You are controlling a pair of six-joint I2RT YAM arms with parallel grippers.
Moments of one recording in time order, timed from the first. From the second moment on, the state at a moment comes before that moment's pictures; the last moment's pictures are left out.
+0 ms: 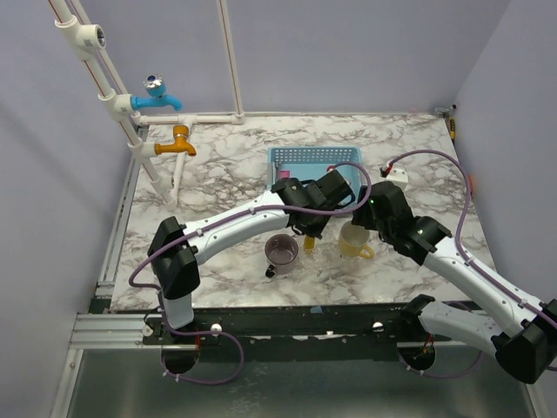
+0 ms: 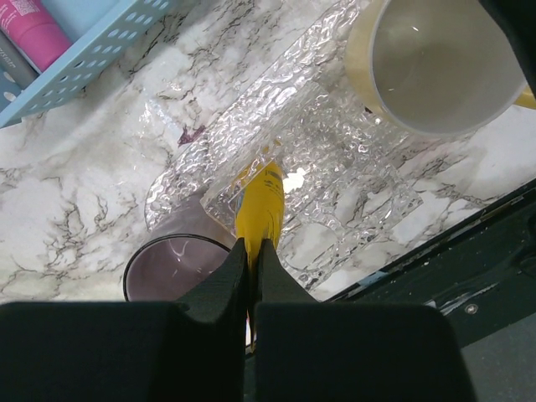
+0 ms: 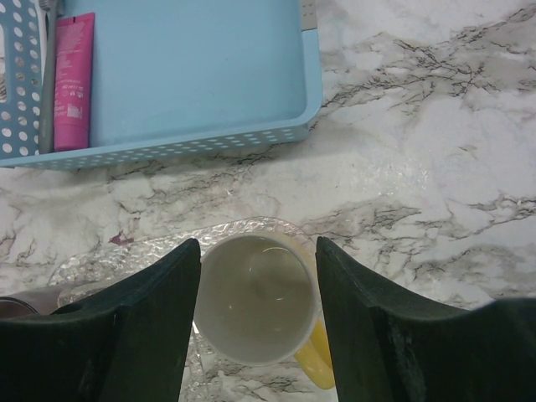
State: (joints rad) left arm -1.05 1.79 1.67 -0.98 -0.18 -0.38; right arm 0.63 1.00 0.84 -0.54 0.47 0.57
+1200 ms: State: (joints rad) left arm -1.03 1.82 1.64 -0.93 -0.17 -0.36; right arm 0.63 1.03 0.84 -0.54 0.47 0.57
